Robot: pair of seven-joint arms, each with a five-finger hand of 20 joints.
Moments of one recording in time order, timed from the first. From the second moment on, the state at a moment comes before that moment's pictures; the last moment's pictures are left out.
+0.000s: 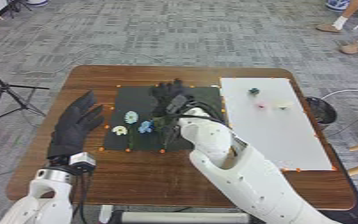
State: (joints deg) left arm 118.9 -57.9 -91.6 -112.8 44.8 4.4 18.3; right arm -66.9 -73.9 43.7 -95.2 -150.9 -10.8 17.6
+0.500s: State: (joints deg) left arm 123.0 -61.1 -94.0 -113.6 44.9 4.7 17.3; right arm -66.4 -64.1 54.4 -94.2 -149.6 -15.2 25.3
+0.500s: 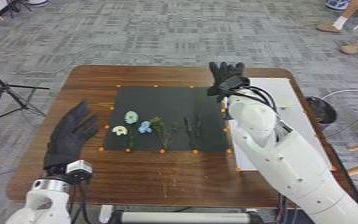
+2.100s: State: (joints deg) left arm 123.3 -61.3 -93.2 -113.9 45.5 5.1 16.0; right arm -69.5 -53.4 59.0 -89.9 -154.0 -26.8 24.5
